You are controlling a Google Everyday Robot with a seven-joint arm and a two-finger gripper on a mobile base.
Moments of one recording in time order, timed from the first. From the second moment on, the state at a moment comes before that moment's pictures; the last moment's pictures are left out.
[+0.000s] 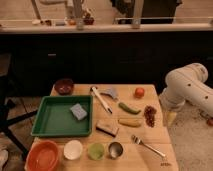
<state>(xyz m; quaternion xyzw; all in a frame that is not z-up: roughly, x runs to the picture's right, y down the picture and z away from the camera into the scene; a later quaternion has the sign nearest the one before) 0.286 0.111 0.683 -0.28 0.02 0.02 0.96</state>
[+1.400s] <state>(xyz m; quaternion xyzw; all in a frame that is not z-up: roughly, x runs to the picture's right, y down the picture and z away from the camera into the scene) 0.284 0.104 0.682 -0.27 0.01 0.05 0.96</state>
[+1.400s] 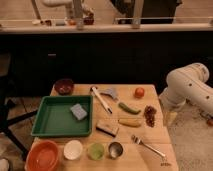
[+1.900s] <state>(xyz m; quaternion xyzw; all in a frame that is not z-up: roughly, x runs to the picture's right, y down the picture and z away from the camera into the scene) 0.219 0.073 0.687 -0.26 -0.06 0.07 0.96</state>
